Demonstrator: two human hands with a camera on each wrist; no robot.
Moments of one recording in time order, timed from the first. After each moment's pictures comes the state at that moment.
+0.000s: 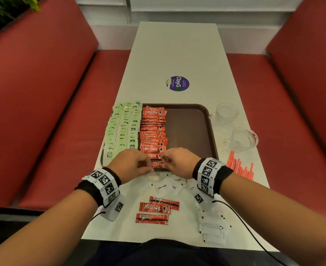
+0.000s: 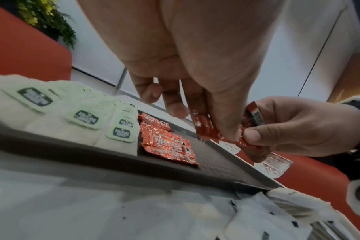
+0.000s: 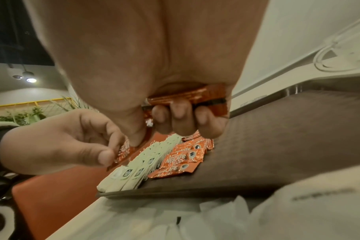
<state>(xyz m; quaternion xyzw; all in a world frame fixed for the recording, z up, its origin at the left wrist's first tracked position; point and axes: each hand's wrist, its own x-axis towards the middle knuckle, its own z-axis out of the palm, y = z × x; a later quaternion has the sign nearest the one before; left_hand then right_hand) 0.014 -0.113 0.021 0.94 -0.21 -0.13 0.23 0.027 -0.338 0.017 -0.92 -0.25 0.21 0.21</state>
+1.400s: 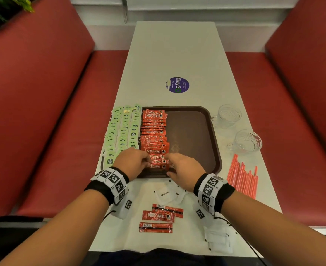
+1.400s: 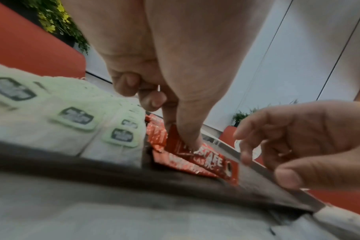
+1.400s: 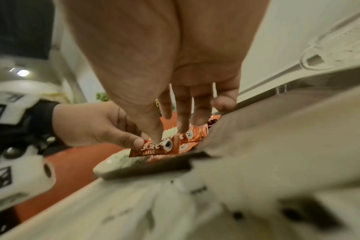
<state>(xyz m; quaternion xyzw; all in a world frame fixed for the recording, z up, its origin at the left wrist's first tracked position) 0.050 -0.119 -0.002 0.97 -0.15 -0.11 0.14 0.013 -0.336 0.005 -0.95 -0.17 0.16 0.20</state>
